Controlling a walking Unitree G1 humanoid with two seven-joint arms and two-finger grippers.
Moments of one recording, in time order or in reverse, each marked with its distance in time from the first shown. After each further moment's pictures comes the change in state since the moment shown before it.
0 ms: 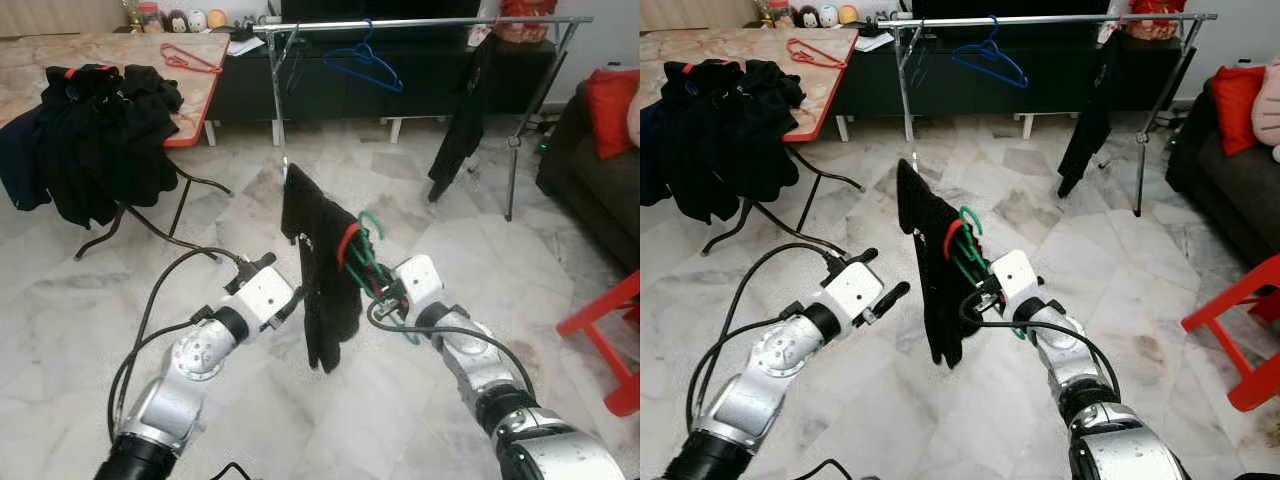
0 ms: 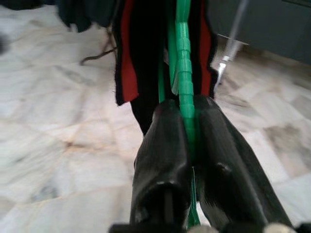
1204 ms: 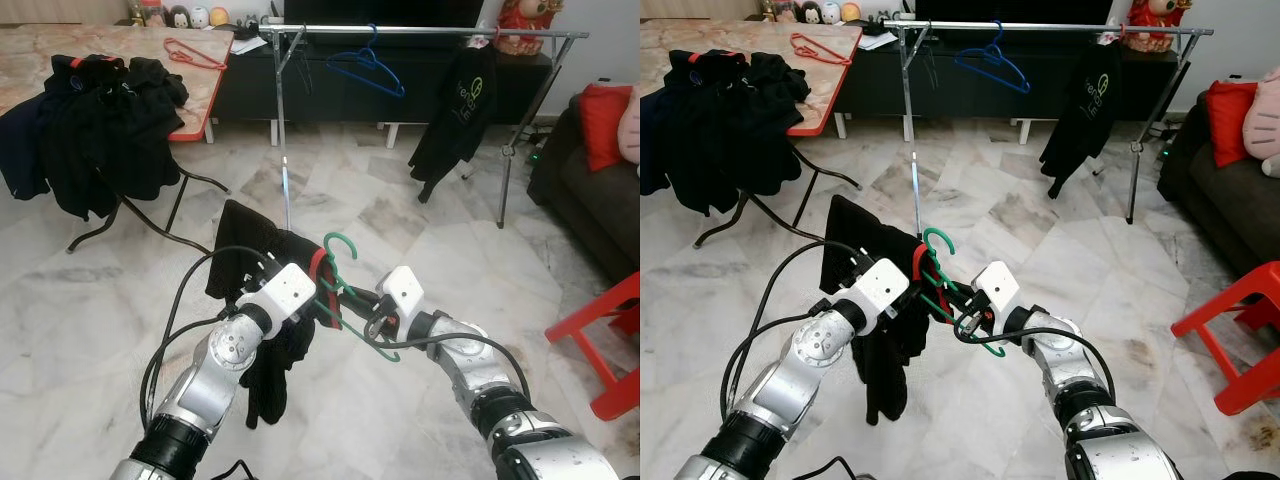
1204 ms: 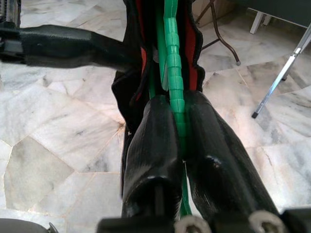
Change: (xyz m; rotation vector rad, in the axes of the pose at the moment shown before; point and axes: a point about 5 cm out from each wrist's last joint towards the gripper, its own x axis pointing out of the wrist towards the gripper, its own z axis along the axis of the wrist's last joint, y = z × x) left arm 0.020 -0.010 -0.012 0.019 0.168 0.039; right arm -0.001 0.018 -0.004 0.077 0.012 0.280
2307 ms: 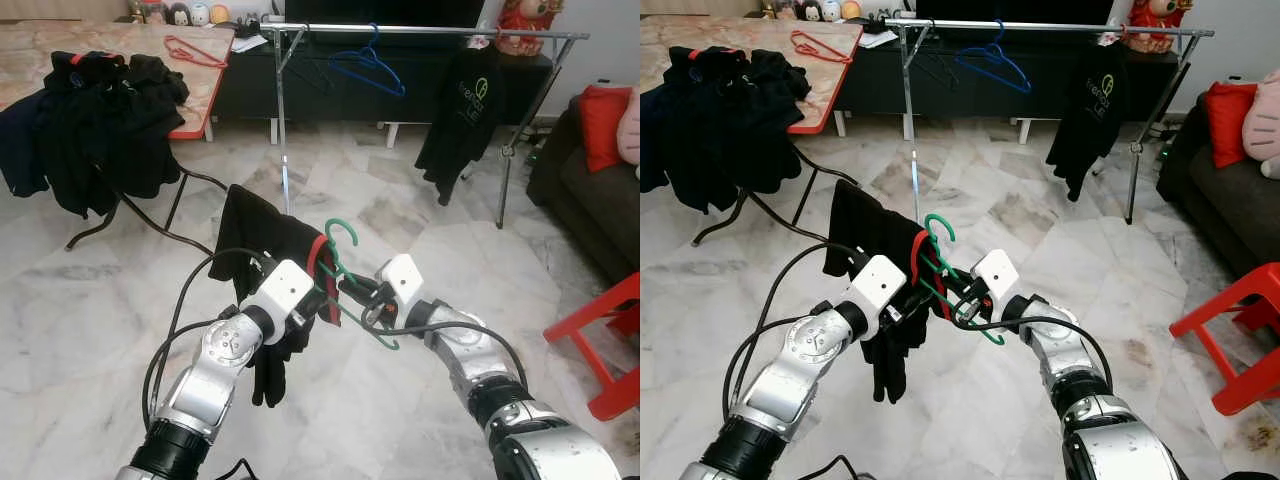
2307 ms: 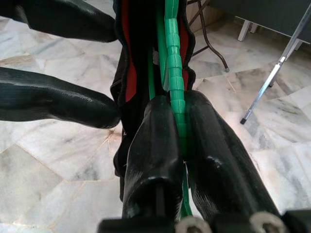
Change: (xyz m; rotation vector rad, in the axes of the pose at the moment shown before) left arm -0.003 -0.010 0.013 -0.232 -0.052 -0.150; right arm 0.006 -0.007 0.014 -0.020 -0.024 -0.042
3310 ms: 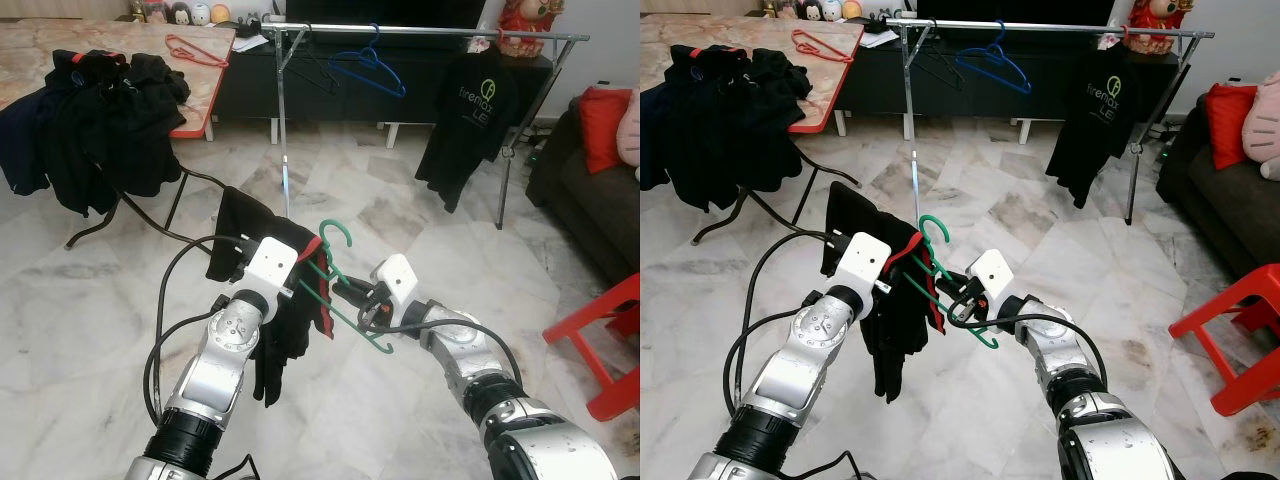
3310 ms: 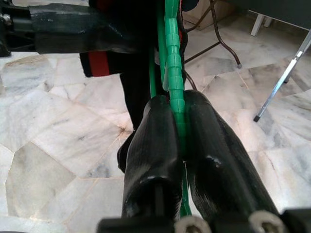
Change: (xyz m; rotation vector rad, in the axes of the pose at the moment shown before) left arm 0.005 0.019 0.004 0.006 0.068 0.301; right arm 0.004 0.005 -0.001 0.034 0.007 0.043
